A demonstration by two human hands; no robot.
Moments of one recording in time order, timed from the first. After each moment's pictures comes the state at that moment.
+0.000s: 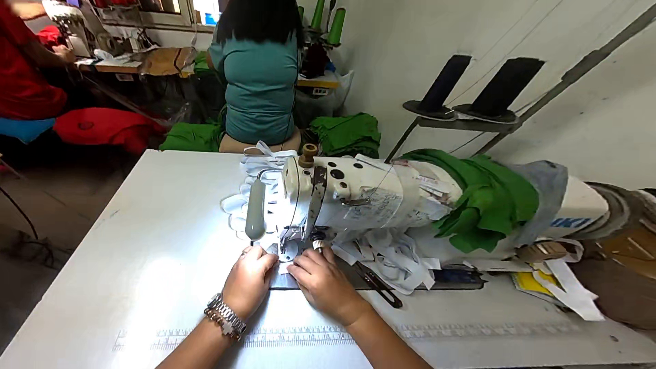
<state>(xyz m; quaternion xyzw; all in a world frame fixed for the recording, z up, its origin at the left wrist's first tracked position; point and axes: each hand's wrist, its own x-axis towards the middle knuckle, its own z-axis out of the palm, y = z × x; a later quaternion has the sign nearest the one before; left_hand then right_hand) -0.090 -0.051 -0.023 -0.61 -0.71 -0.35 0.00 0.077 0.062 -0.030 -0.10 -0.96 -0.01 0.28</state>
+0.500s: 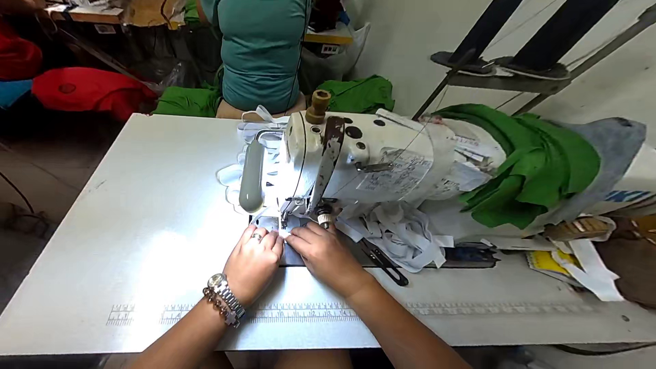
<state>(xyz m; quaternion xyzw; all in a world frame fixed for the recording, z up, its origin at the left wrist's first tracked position) -0.081 -0.055 -0.018 -0.71 -0.66 -0.18 0.13 0.071 0.065 -0.018 -0.11 -0.97 0.02 0.23</state>
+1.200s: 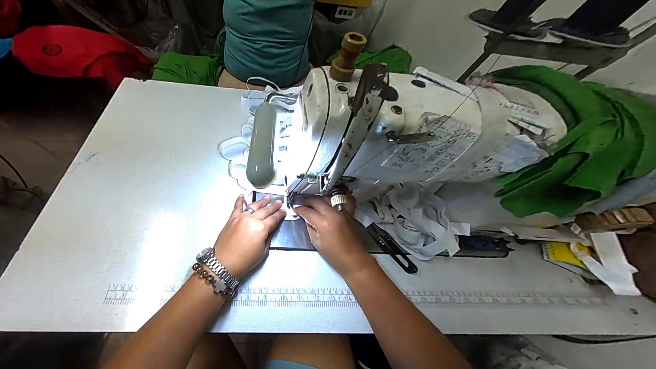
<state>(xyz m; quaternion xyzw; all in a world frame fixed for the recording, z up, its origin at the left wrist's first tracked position) -0.104 -0.053 -0.023 -0.69 -0.68 -0.24 -0.01 0.061 0.065 -0.024 -0.22 -0.93 0.06 0.28</state>
